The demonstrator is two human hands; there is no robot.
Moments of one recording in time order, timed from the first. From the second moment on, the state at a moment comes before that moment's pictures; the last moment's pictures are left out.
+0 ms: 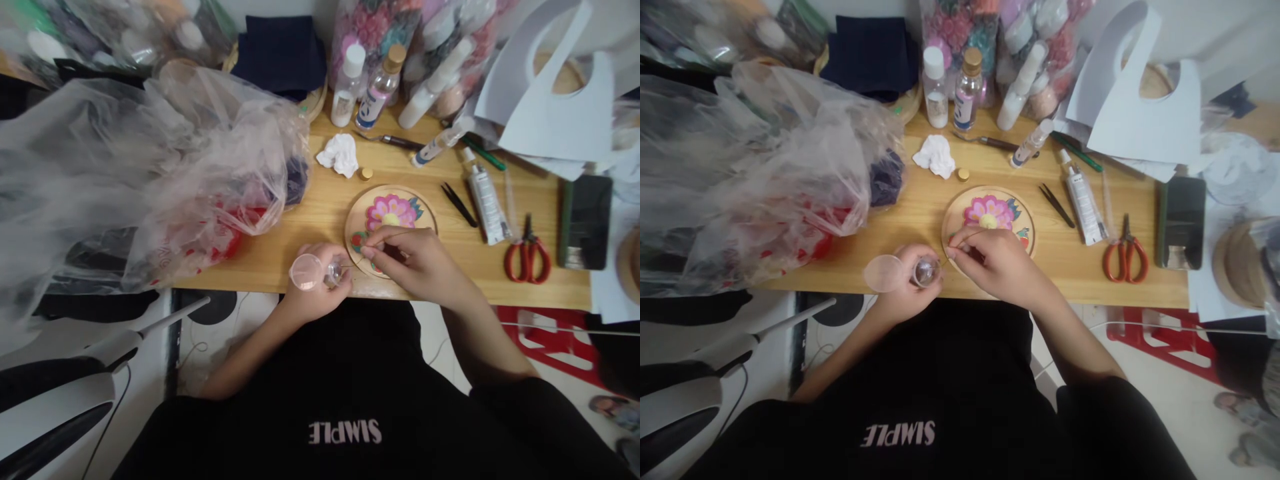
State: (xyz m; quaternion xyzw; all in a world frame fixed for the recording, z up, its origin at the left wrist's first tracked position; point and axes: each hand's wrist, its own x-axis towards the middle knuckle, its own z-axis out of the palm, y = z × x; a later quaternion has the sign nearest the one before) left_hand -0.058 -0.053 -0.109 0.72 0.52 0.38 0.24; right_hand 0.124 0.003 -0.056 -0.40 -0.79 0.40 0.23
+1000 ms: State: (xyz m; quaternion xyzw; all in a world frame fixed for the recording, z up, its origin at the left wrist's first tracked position) left_hand -0.064 -0.033 -0.076 0.71 0.49 0.40 0.32; right_hand 0.123 -0.002 -0.015 -0.36 -0.87 0.24 0.24
